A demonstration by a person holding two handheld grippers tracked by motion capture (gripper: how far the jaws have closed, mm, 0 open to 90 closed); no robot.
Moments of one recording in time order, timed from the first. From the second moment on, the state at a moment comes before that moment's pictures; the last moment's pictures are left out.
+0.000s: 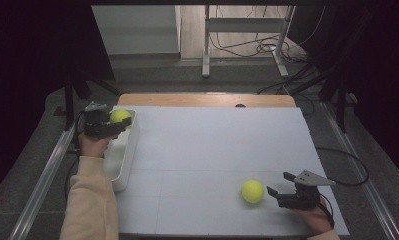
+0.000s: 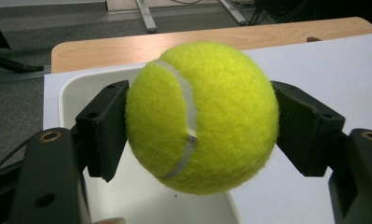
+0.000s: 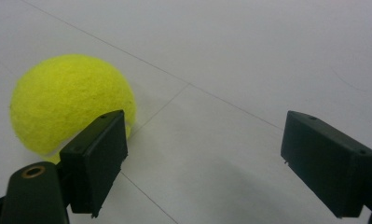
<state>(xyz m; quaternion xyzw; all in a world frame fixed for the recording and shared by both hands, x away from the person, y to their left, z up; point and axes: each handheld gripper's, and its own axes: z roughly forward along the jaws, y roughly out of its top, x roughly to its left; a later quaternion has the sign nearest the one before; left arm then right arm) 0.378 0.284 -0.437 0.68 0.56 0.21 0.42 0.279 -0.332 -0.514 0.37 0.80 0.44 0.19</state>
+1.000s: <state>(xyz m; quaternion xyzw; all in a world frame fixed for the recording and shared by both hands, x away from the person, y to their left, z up) 0.389 0.288 -0.454 0.70 0.59 0.20 0.35 0.279 -0.332 -0.514 0.37 0.80 0.44 0.19</state>
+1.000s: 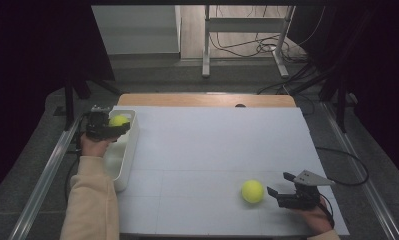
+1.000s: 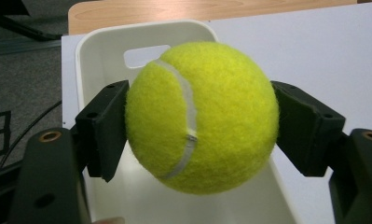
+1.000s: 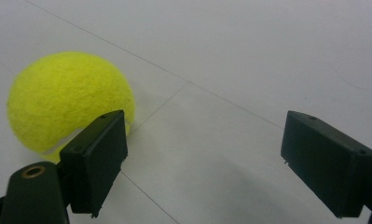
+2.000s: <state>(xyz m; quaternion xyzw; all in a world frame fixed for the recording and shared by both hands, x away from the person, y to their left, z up) 0.373 0.261 -0.424 0.70 0.51 0.21 0.45 0.278 -0.332 -0.513 0.36 0.80 0.44 0.20</state>
